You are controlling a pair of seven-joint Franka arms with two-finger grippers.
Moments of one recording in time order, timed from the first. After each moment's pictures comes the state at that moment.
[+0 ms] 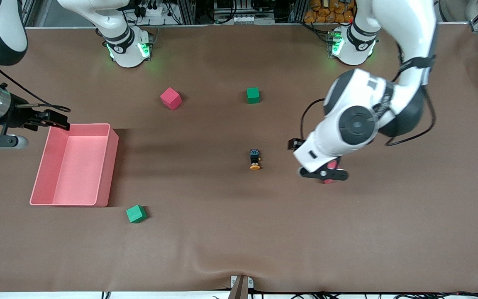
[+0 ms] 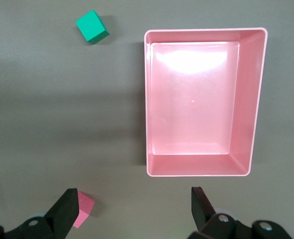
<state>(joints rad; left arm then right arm) -0.49 0.55 -0.01 -1.31 -0.10 1.69 -0.42 0.07 0.06 -0.08 -1.66 0.03 1.61 0.01</state>
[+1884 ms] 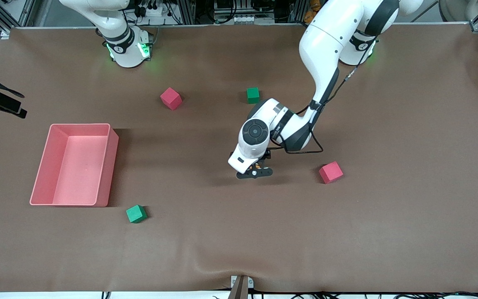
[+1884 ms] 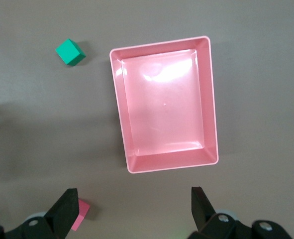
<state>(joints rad) -0.72 0.87 -0.01 -1.31 -0.09 2.13 -0.78 -0.06 0.02 -0.07 -1.56 0.03 1.53 0.00</state>
